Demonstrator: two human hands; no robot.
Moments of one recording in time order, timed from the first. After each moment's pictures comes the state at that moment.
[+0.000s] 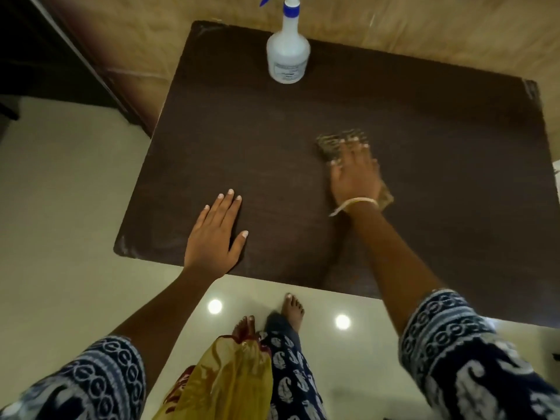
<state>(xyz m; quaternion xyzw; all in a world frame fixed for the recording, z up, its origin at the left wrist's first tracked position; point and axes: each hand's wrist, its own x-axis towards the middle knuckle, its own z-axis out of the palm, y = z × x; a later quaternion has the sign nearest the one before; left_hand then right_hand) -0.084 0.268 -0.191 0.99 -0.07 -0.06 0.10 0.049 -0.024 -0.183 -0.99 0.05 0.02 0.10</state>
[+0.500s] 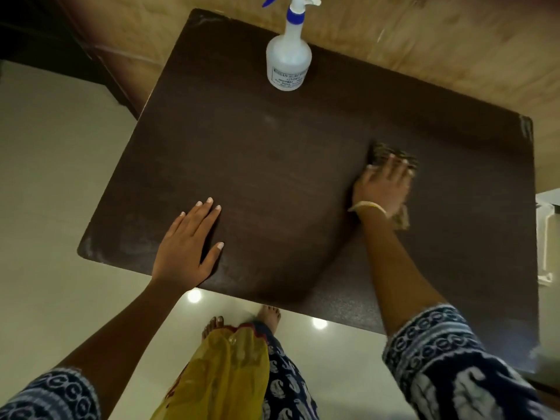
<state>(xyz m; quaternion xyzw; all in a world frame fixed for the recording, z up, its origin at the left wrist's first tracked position) -0.081 0.268 -0.188 0.99 -0.05 -0.06 0.14 0.088 -0.072 -0.175 -0.95 0.28 0.01 0.12</state>
